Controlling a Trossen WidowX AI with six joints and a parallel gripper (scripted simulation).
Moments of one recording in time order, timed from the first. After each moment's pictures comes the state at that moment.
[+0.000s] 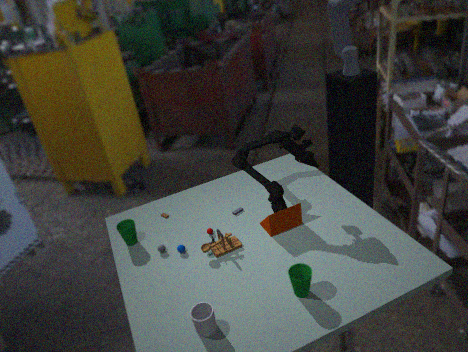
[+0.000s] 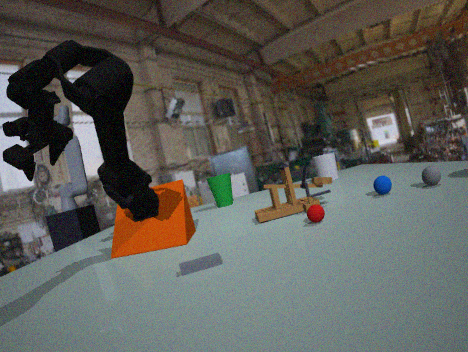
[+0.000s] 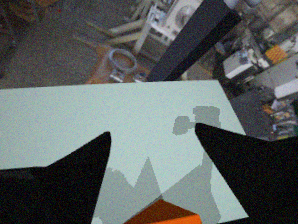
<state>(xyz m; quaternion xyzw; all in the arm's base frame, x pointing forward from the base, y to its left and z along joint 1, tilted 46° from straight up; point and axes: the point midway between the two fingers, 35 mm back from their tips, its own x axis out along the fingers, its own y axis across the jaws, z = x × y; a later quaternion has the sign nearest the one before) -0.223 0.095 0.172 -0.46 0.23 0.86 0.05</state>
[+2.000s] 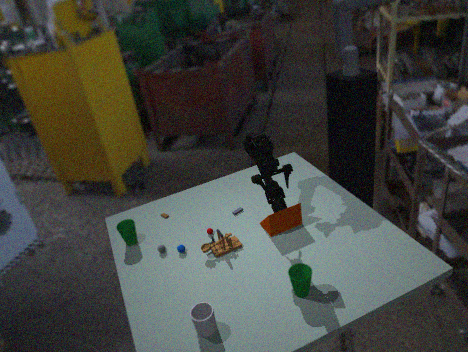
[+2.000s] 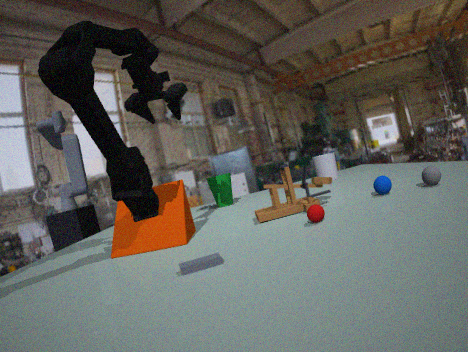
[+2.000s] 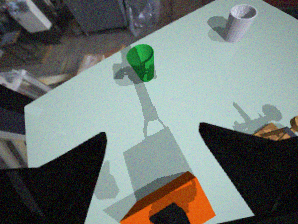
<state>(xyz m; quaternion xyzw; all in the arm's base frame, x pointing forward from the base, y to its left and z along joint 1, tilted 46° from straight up) 0.086 0.246 0.099 -0.39 0.58 0.33 0.63</state>
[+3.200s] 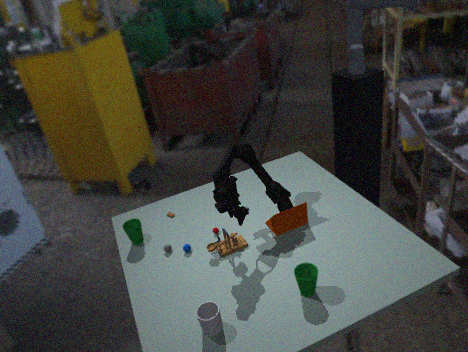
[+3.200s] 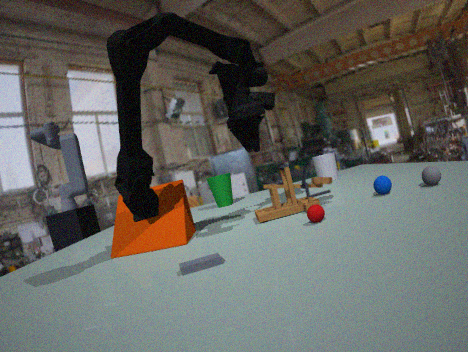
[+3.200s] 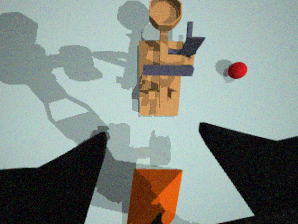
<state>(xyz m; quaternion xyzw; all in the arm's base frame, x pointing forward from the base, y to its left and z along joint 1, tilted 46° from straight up) 0.285 0.061 0.069 -0.26 0.66 -0.23 0.67</state>
